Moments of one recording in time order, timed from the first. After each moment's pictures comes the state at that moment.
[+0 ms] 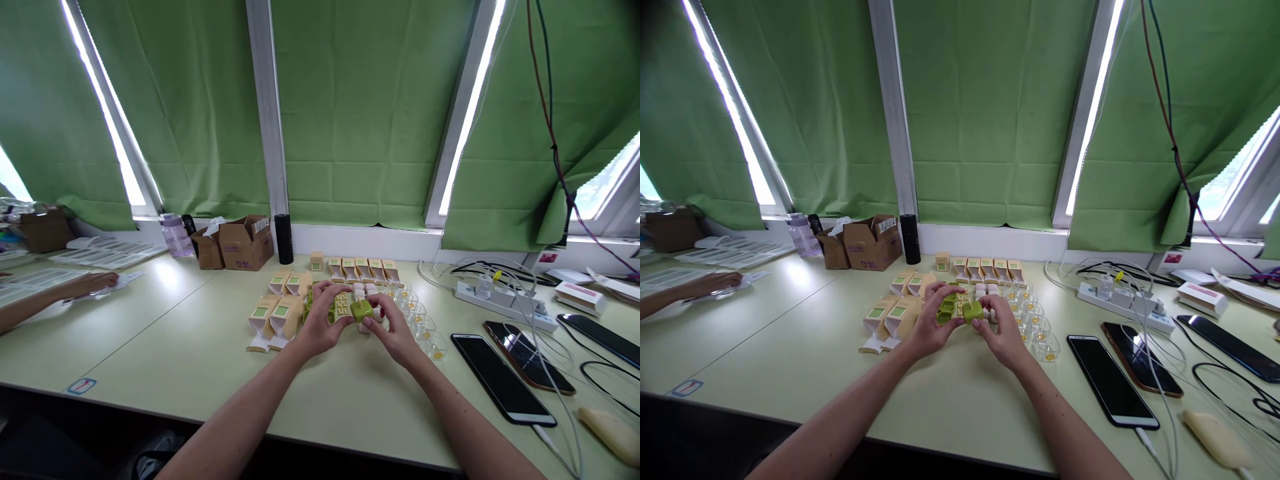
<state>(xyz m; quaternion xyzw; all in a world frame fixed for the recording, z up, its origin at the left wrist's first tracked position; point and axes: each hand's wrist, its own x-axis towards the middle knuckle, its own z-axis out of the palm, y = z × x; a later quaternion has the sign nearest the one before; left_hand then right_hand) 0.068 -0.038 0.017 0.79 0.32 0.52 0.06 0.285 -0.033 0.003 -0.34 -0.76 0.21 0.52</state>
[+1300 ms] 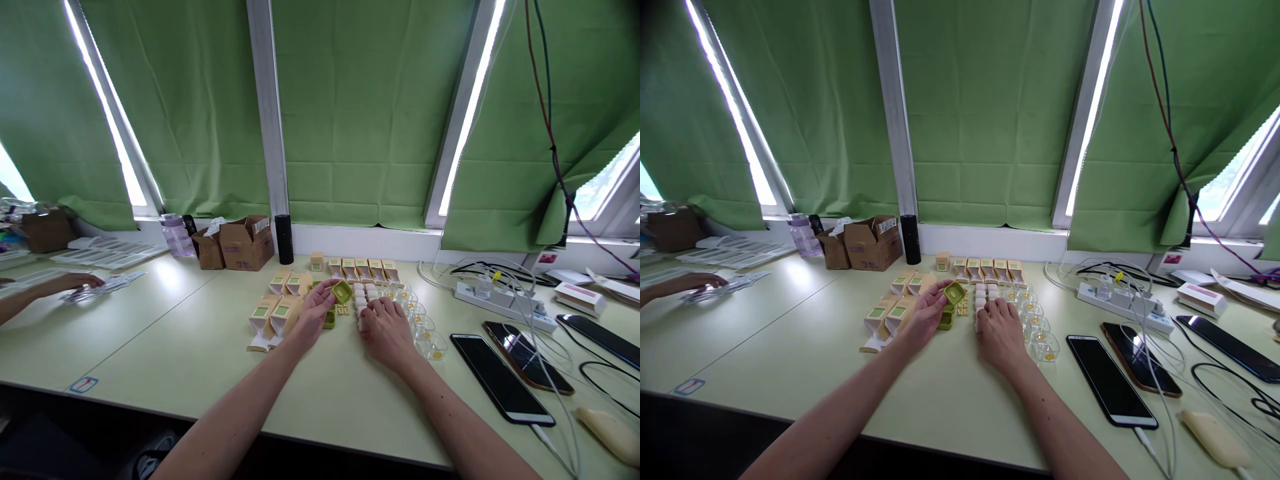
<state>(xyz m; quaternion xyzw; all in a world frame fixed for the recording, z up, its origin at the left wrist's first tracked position) 0.066 -0.018 0.008 0.55 0.25 0.61 0.52 0.277 -0.030 -0.013 -0.47 -0.83 -0.14 0.25</state>
